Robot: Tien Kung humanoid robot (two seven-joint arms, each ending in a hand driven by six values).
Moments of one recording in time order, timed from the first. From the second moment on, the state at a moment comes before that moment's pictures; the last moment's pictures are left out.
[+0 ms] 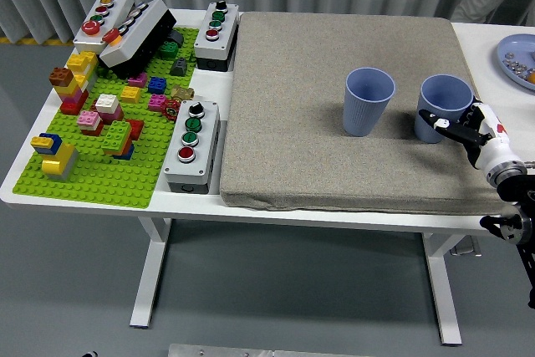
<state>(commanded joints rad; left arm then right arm) -0.12 0.13 -0.83 -0.18 0.96 -0.15 0.09 0.46 -0.18 1.21 0.93 -0.98 -0.07 0.07</state>
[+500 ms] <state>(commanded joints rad) -0.12 0.12 -0.84 -0.18 0.97 -0.15 0.09 0.46 -0.18 1.22 0.94 -0.98 -0.08 0.08</state>
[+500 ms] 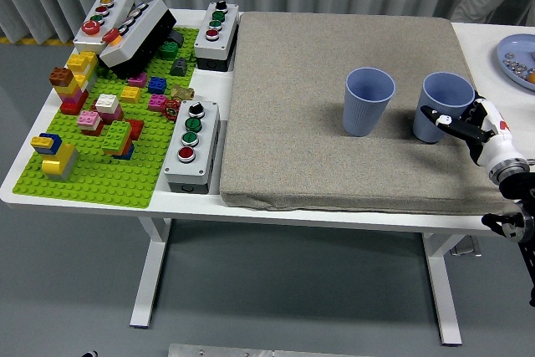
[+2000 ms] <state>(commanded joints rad) -0.12 0.13 -0.84 -0.18 0.97 -0.15 0.09 0.52 -0.20 1.13 1.10 -1.30 -0.25 0.02</state>
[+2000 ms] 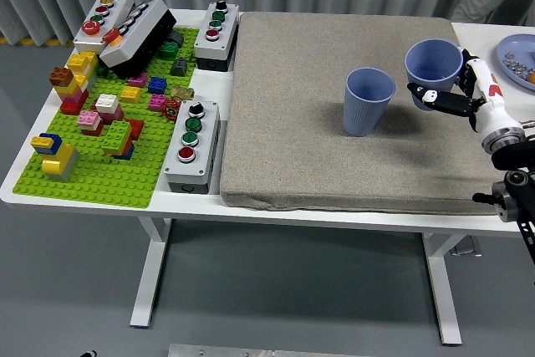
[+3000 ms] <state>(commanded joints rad) -0.12 0.13 -0.84 -0.18 0.97 -0.15 0.09 0.58 -0.21 1.05 1.12 -1.86 -0.31 -0.06</state>
